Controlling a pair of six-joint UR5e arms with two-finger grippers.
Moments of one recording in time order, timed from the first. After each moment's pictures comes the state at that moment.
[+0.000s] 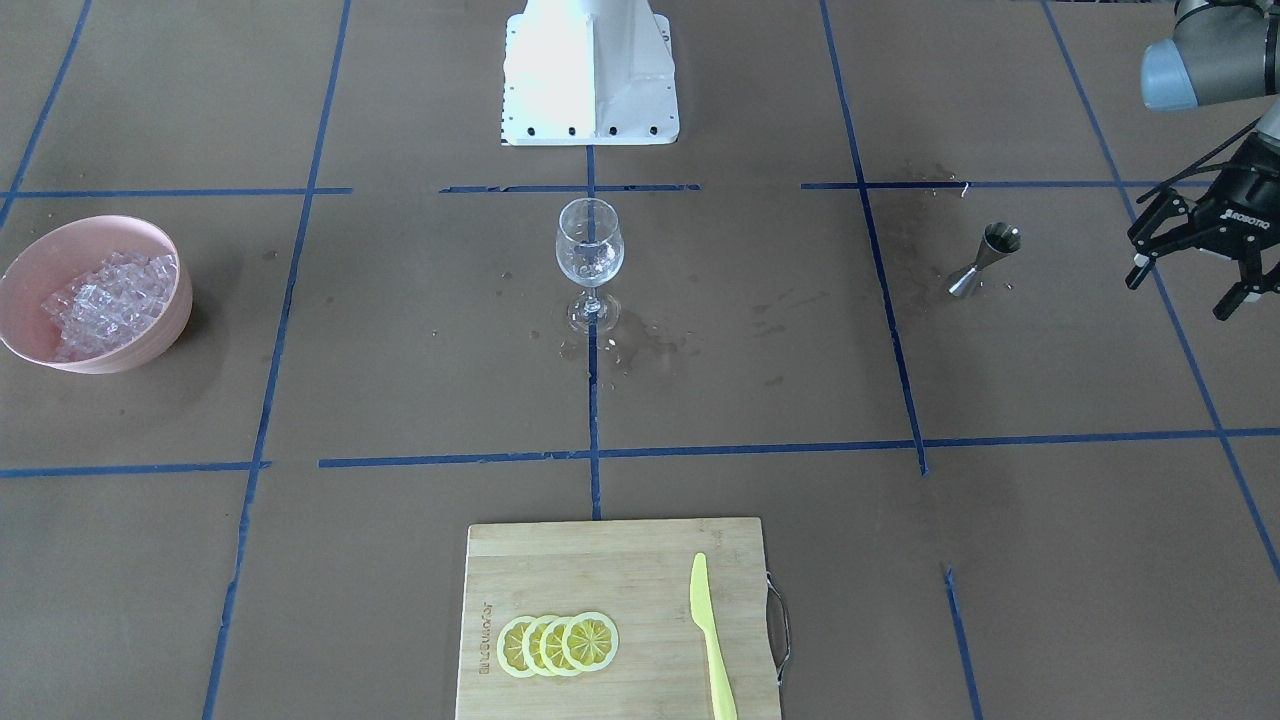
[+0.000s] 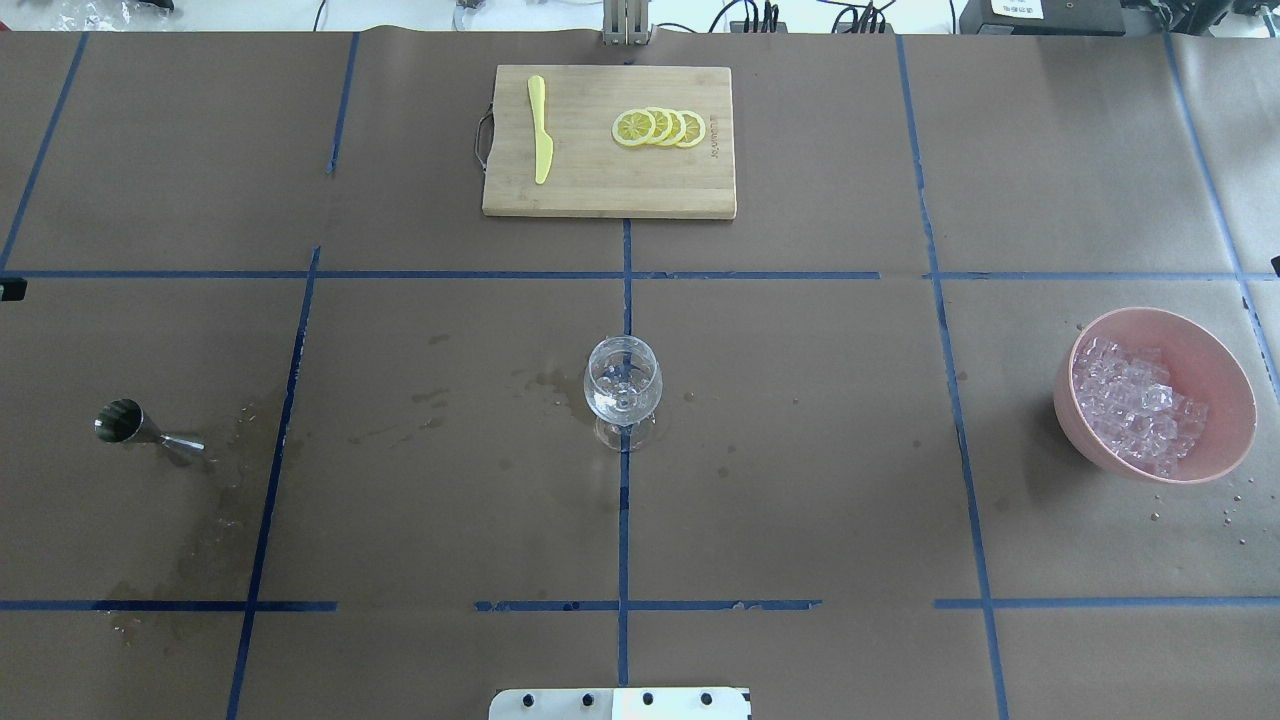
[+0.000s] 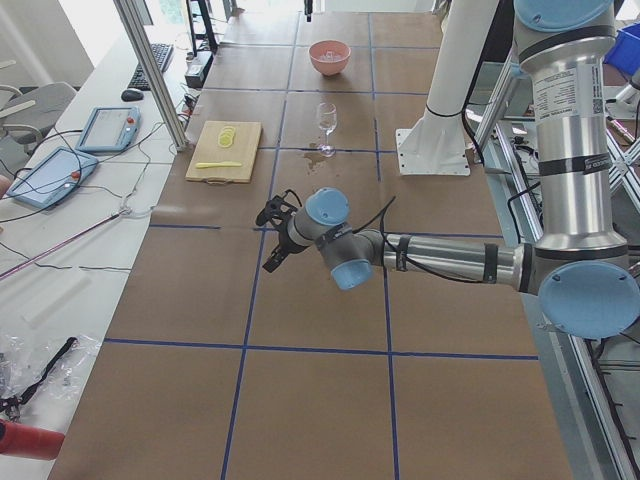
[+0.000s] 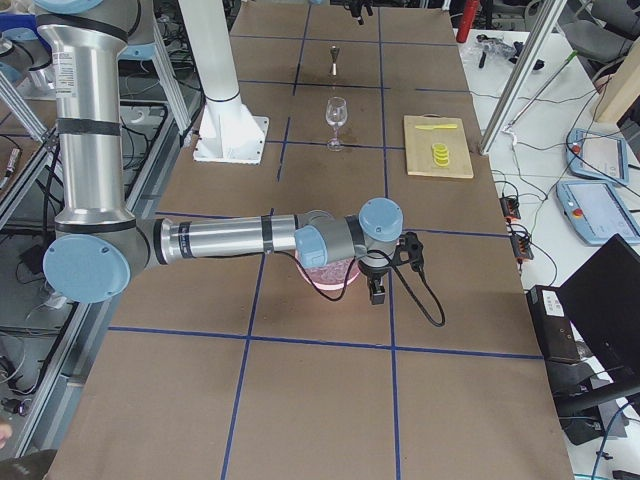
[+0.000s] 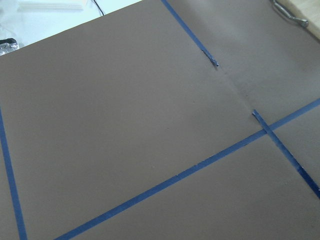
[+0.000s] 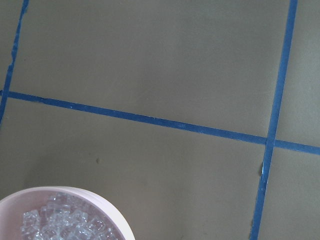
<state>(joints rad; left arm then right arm) -1.15 -1.36 -1.76 -2.65 -2.10 -0.48 1.41 -1.57 1.67 -1.39 2.43 0.13</state>
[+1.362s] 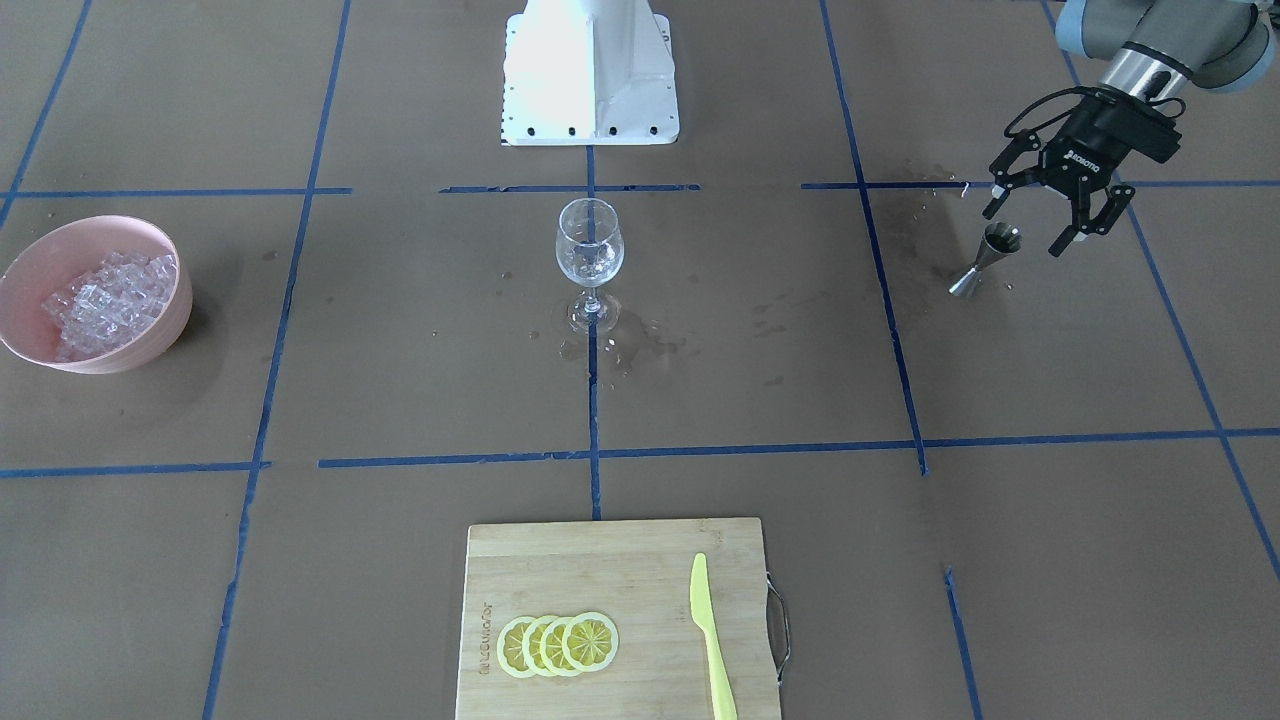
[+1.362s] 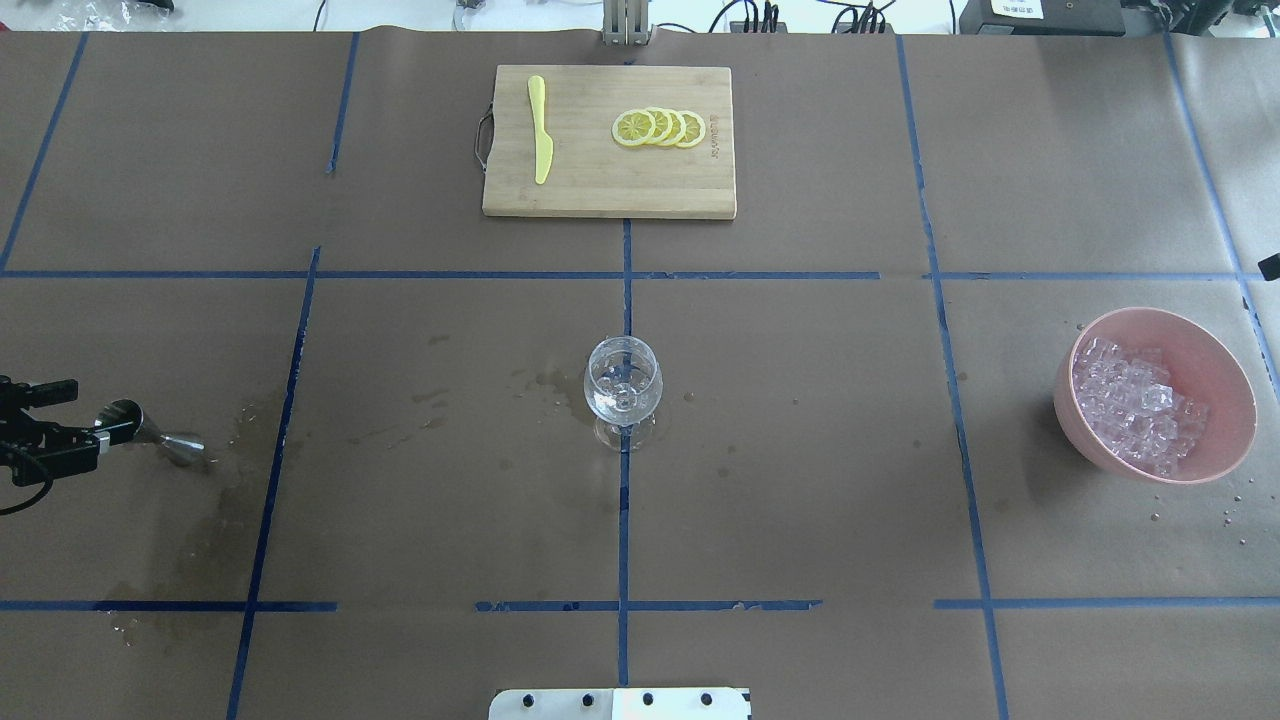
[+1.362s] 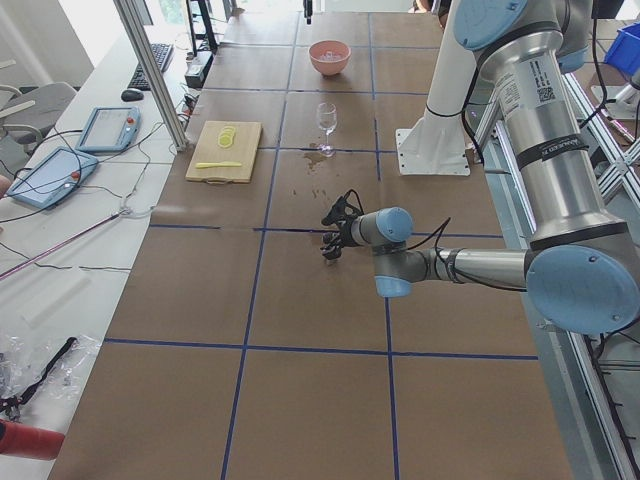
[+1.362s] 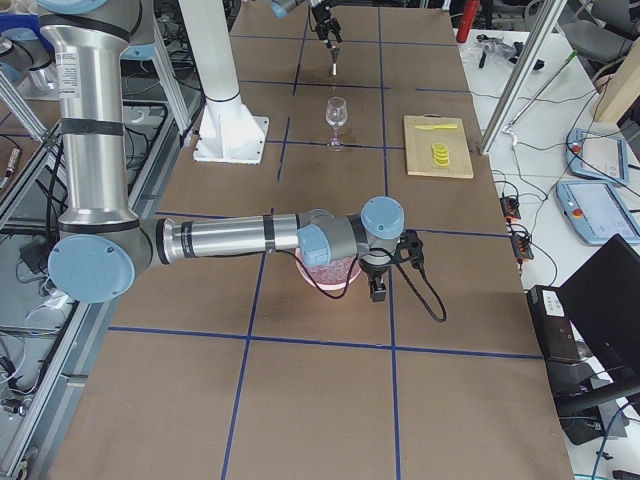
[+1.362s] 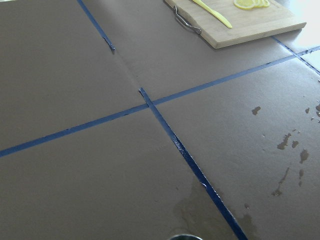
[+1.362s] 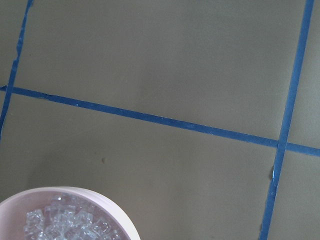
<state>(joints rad) -0.61 -1.16 -1.80 -3.07 -1.66 -0.83 1.40 -1.57 1.66 -1.38 2.43 0.13</state>
